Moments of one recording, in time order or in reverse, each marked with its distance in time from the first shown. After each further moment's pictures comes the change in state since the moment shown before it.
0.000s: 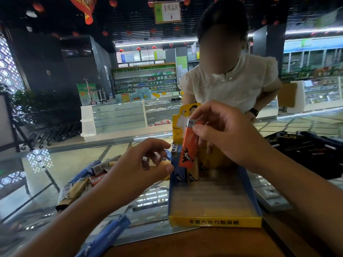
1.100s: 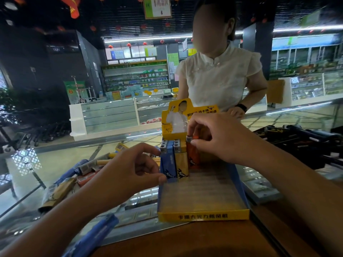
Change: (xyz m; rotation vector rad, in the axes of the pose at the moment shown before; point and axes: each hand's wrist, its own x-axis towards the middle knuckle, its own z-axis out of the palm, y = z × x) left_hand 0.001 -0.008 0.005 -0.145 -0.186 -0.088; right_hand -0.001 0.015 -0.015 -0.652 -0.157 -0.017
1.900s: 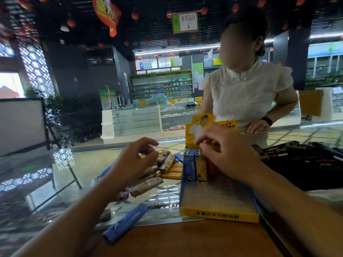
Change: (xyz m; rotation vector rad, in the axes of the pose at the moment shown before) left_hand 0.001 -0.025 -0.042 0.244 0.390 0.068; right_hand 0.000 -0.018 0.018 0.065 0.195 -0.128
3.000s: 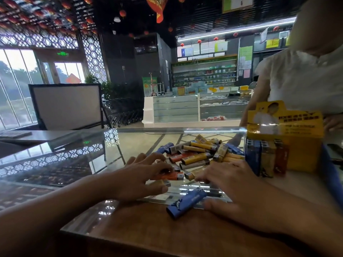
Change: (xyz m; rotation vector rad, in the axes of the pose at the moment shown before) left_hand -0.089 -0.030 -0.101 0.697 -0.662 -0.130; right_hand -0.022 -0.077 0.071 -0.070 -0.682 -0.193
